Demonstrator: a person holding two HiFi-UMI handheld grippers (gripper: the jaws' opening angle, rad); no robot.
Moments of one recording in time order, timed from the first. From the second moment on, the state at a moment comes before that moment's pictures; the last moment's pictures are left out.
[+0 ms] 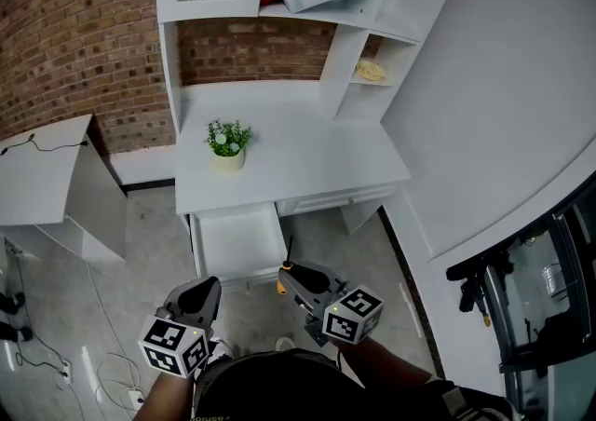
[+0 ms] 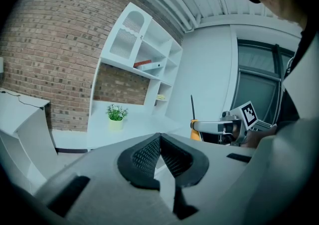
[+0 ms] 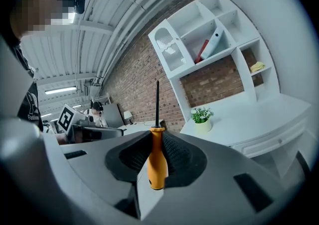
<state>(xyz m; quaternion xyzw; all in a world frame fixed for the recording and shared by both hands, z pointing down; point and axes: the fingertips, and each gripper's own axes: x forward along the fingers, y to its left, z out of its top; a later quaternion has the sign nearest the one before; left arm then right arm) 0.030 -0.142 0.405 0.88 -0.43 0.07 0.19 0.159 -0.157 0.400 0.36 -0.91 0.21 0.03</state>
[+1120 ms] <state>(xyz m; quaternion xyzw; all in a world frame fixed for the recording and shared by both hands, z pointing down) 0.020 -0.140 0.406 0.88 -0.43 0.07 0.19 0.148 -0.157 0.399 0.35 -0.91 0.20 0.04</state>
